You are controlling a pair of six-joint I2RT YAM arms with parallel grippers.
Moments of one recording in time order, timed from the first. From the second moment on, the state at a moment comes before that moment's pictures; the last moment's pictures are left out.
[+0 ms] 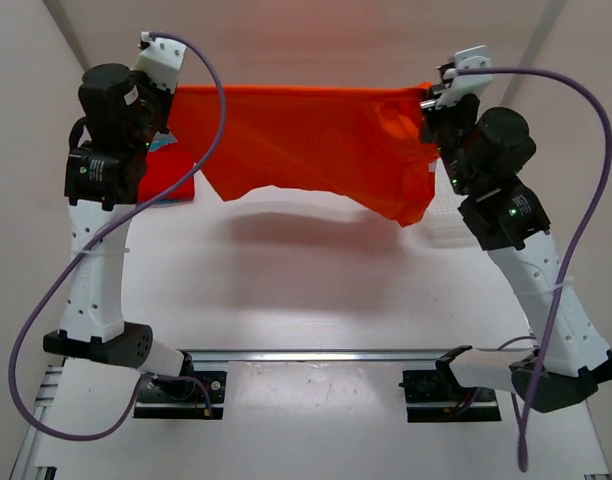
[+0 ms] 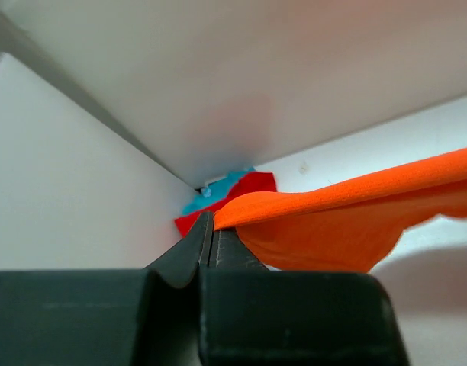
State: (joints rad) left arm -0.18 1.47 2.10 -0.76 -0.19 0.45; right arm 0.49 1.24 1.69 -0.30 0.26 -0.20
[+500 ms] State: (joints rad) left arm -0.15 1.42 1.86 -0.86 -0.11 0.39; right arm 0.47 1.34 1.64 -0.35 0.26 -0.23
